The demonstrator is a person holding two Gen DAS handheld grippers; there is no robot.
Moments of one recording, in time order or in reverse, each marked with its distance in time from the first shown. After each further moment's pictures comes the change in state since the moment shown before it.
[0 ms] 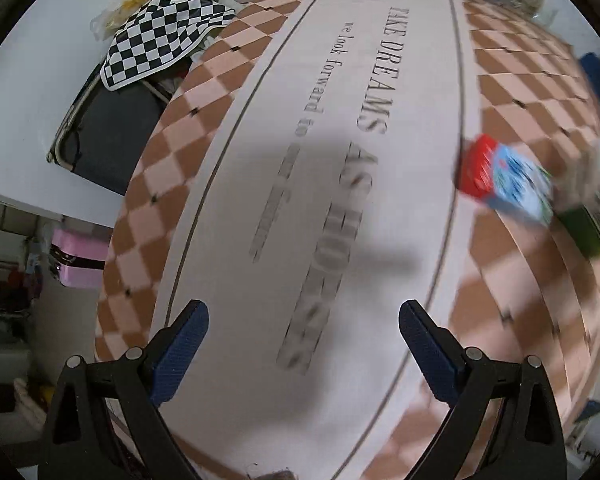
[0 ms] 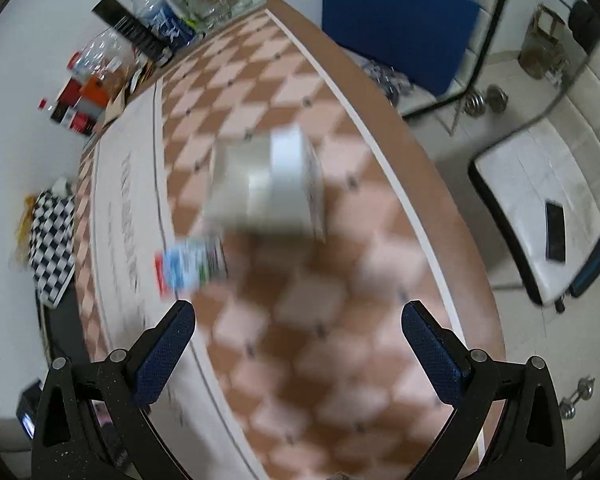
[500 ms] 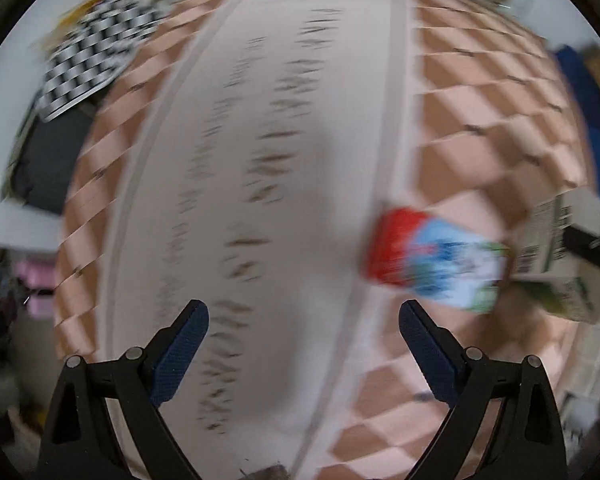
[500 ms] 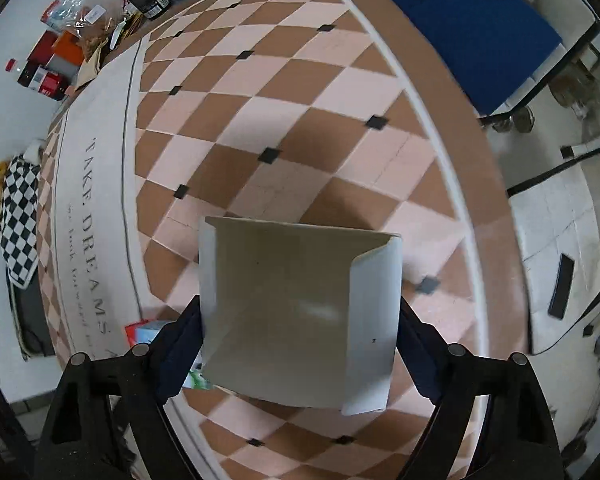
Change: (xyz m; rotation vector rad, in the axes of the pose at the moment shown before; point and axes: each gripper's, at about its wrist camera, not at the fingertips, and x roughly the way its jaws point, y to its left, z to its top) left arm 0.004 -0.077 0.073 0.109 0.041 -0.193; right arm 0.095 0.044 0.072 -0.127 0.142 -0.076
